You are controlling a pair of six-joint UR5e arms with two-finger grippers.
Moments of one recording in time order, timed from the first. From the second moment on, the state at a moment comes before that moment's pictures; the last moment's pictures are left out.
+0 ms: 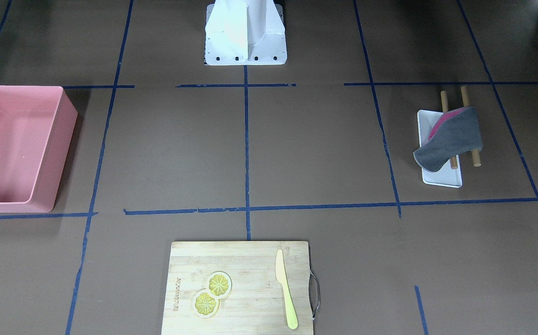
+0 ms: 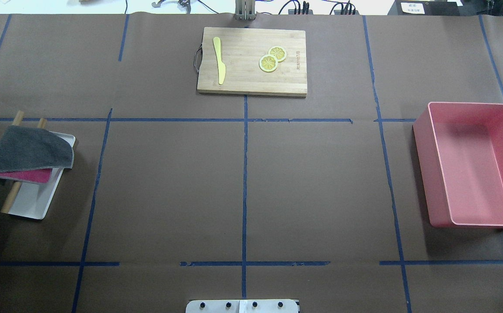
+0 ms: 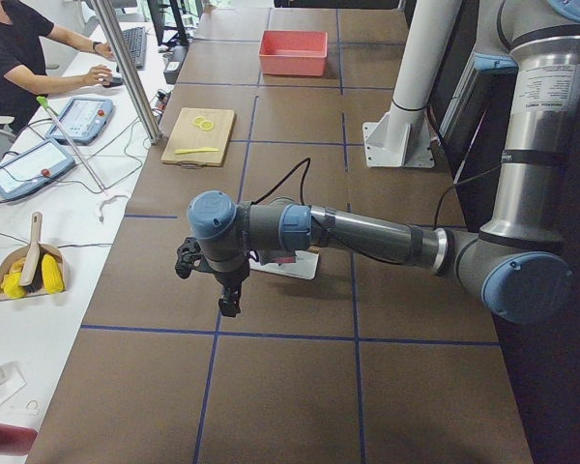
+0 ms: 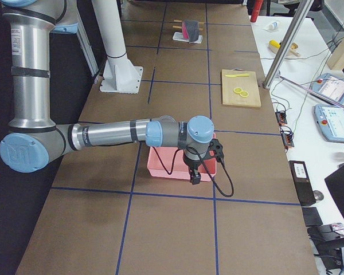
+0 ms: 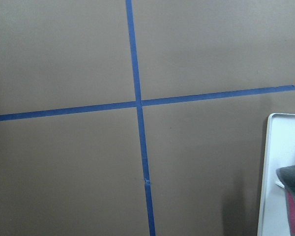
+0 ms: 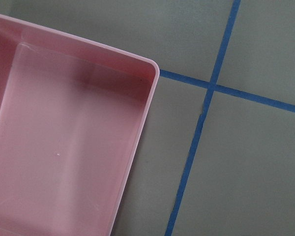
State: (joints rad) left arm -1.57 -1.64 -1.70 -1.36 -2.39 0.13; right arm 1.52 -1.62 1.77 -1.71 2.38 -0.23
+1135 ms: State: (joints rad) left arm -1.57 -1.59 -1.76 -1.35 -2.38 0.12; right arm 1.52 -1.63 1.76 -1.67 2.39 -0.23
